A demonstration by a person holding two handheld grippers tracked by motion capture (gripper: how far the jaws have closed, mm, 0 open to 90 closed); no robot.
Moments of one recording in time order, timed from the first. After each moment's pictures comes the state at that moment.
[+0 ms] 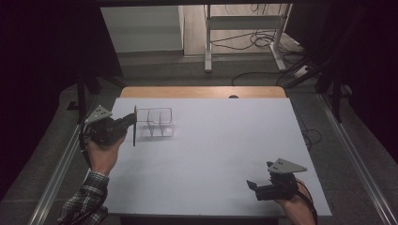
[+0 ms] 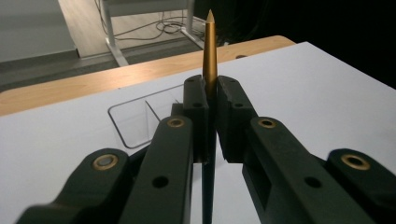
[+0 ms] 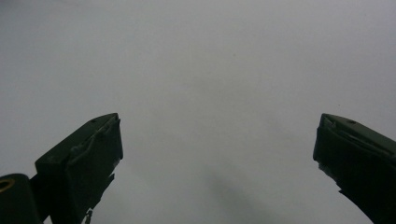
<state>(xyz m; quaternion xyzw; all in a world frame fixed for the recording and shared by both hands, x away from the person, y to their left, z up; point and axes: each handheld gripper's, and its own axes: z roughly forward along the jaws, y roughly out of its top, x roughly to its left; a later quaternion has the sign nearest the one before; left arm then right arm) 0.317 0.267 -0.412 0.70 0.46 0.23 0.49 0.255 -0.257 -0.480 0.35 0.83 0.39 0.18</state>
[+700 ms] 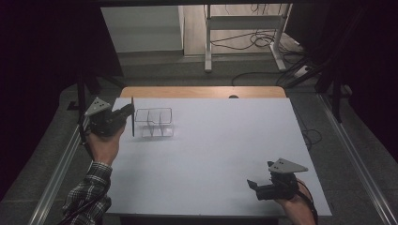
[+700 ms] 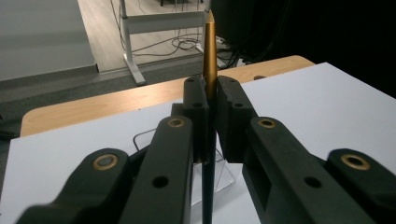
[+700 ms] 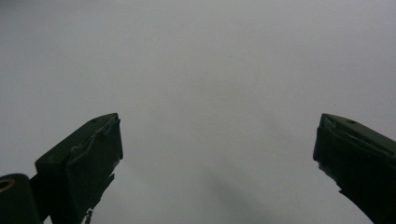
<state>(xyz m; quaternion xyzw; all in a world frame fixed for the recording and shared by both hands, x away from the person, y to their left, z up) 0.336 0.270 -0.405 0.68 0.47 0.26 0.50 0.255 -0.259 -0.479 0.36 0.83 0.39 0.19</state>
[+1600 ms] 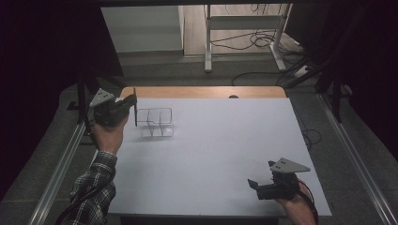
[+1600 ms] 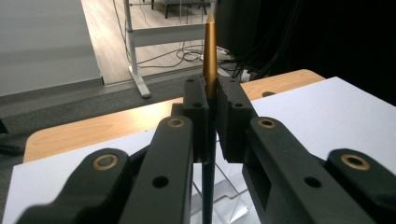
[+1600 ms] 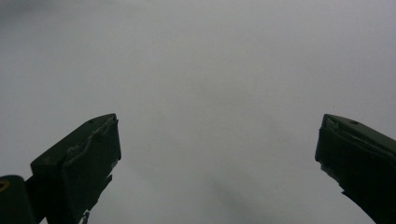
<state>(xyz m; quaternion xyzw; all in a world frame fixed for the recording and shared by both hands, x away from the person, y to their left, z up) 0.364 0.267 -0.400 0.67 0.46 0.28 0.51 0.255 -0.261 -0.478 0.36 0.82 0.40 0.18</state>
